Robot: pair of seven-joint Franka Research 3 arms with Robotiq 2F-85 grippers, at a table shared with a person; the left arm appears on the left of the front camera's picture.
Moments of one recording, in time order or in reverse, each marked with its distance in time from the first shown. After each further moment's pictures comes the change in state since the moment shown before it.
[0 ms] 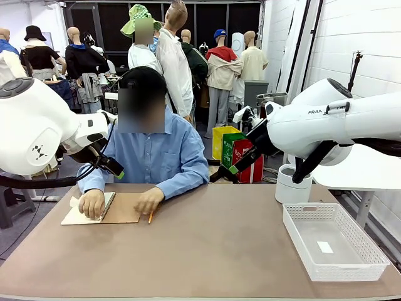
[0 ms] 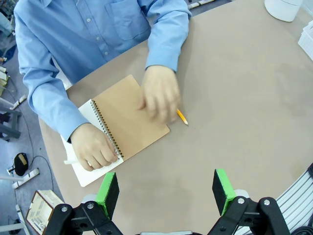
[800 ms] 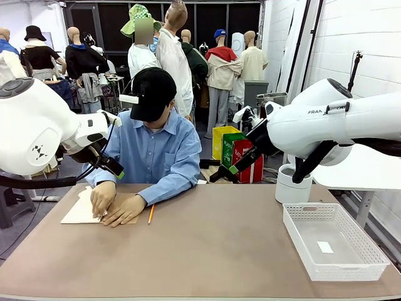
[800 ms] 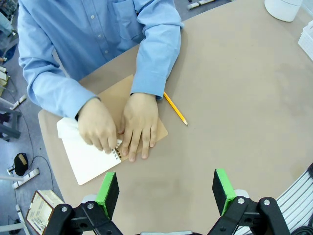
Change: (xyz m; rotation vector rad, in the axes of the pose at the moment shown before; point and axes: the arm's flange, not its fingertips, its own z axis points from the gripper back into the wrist) left arm 0.000 0.000 0.000 0.000 0.000 0.000; right arm 0.000 0.000 0.000 0.000 0.000 0.000
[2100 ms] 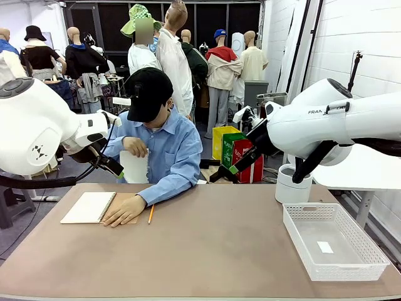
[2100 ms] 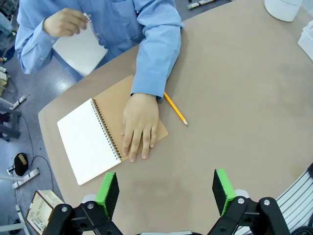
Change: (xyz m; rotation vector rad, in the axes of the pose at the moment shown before) left arm 0.000 0.000 0.000 0.000 0.000 0.000; right arm 0.000 0.000 0.000 0.000 0.000 0.000
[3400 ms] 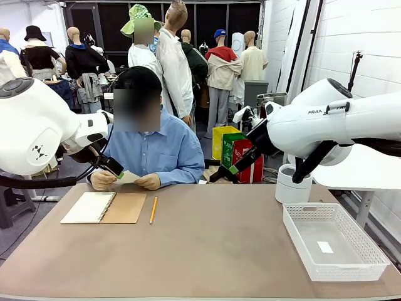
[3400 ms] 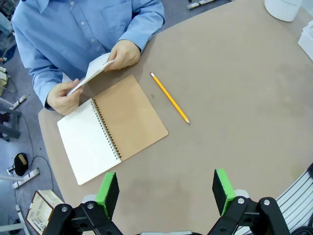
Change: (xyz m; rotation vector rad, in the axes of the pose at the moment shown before) left arm 0.000 0.000 0.000 0.000 0.000 0.000; right arm 0.000 0.000 0.000 0.000 0.000 0.000
